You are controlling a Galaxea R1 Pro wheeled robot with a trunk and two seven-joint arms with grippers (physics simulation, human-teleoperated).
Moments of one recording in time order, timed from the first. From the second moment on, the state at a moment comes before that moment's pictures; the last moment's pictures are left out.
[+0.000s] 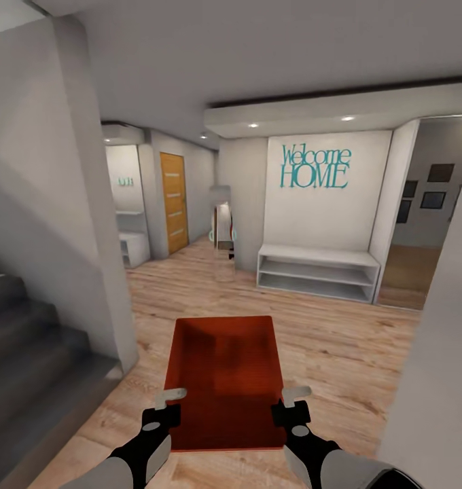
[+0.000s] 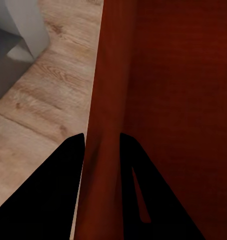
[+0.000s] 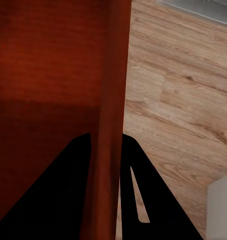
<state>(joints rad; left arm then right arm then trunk) -0.62 -0.12 -0.01 -0.18 0.06 -0.10 0.26 -0.68 0.15 0.47 -0.02 -0.26 -0.25 -0.27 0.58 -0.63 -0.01</state>
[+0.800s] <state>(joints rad) -0.62 -0.12 -0.01 -0.19 0.06 -0.10 0.26 -0.68 0.15 0.47 -0.02 -0.27 -0.25 -0.27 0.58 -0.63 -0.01</state>
